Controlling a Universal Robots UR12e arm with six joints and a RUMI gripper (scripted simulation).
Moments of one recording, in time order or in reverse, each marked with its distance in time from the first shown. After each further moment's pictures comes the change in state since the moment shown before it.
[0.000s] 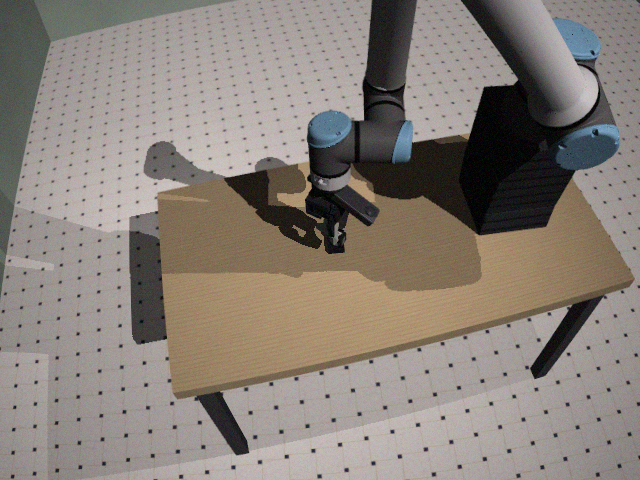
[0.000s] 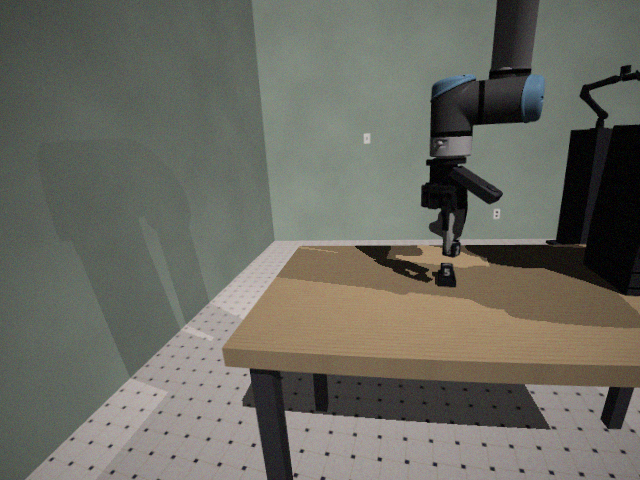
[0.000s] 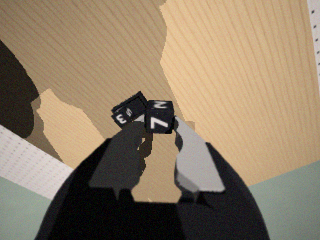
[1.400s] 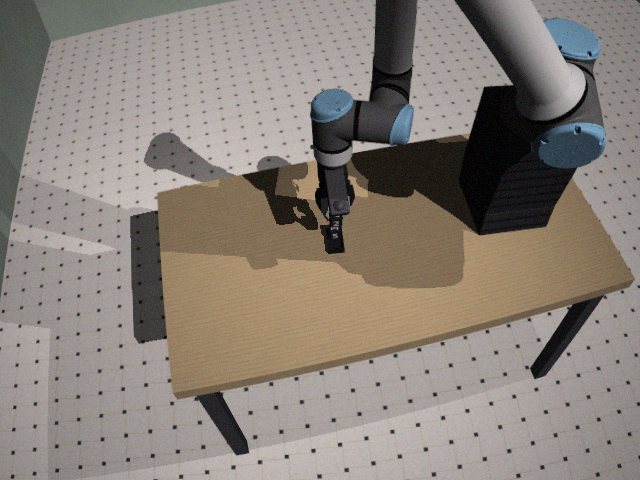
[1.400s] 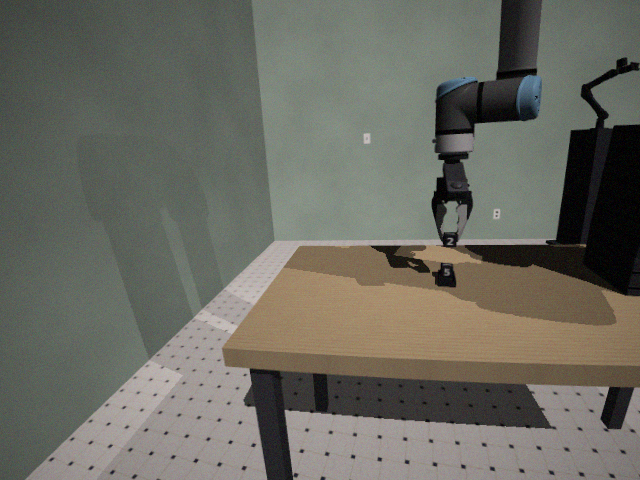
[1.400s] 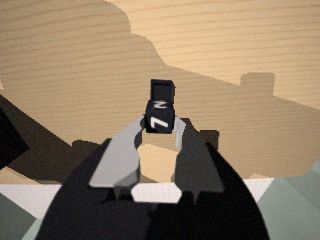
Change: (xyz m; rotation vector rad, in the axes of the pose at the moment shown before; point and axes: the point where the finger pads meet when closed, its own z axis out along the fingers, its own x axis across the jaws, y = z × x) arm -0.050 0.033 -0.006 0.005 0.001 0.974
